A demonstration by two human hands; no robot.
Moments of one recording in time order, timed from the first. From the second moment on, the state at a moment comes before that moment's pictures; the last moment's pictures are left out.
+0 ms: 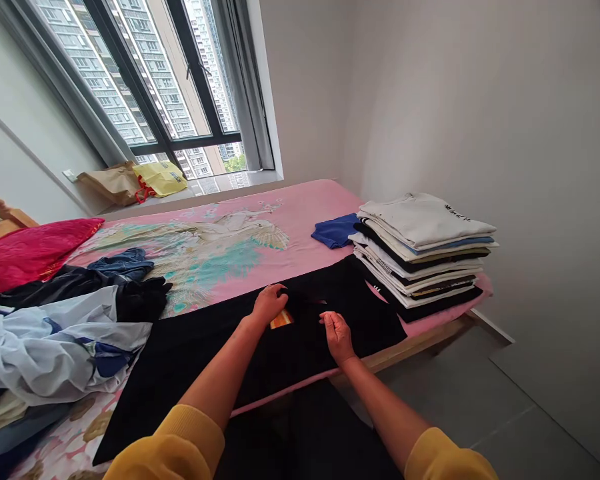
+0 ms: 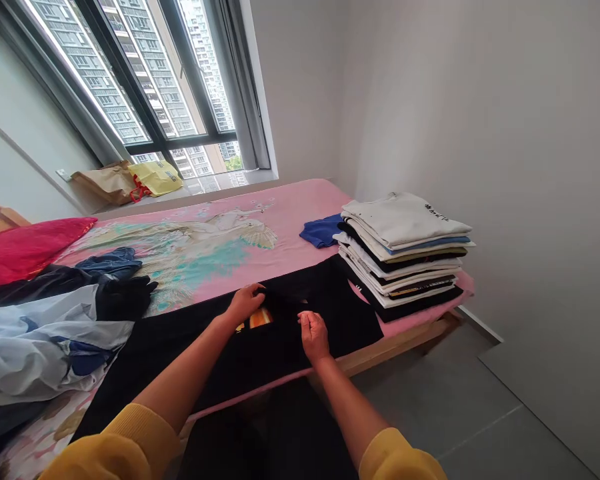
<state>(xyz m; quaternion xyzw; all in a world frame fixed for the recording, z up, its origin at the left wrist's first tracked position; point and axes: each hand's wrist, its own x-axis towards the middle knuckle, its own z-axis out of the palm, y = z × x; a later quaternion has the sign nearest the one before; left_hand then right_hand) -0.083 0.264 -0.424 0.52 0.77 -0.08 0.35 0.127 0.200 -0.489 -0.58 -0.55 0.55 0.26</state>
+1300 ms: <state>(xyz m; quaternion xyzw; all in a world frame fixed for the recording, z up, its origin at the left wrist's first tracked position) -0.205 0.059 -0.346 0.42 0.83 -0.29 0.23 0.135 0.173 -0.507 -0.57 -0.63 0.50 0.18</state>
